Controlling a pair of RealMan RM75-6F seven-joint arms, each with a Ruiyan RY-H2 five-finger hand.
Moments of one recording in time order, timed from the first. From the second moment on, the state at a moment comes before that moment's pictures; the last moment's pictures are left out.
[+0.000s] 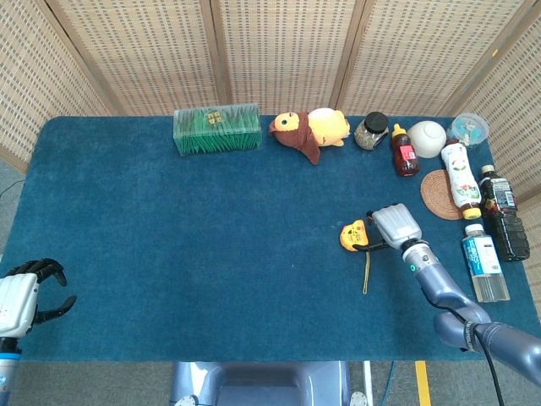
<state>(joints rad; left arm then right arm) -0.08 -1.03 -0.03 -1.97 1.36 1.45 0.23 0.74 -1.41 0.10 -1.16 -1.19 0.72 -0.23</state>
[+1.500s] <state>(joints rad) -0.07 -1.04 -0.03 -1.94 1.36 1.44 0.20 0.76 -1.38 0.08 -1.33 -1.24 0.80 -0.28</state>
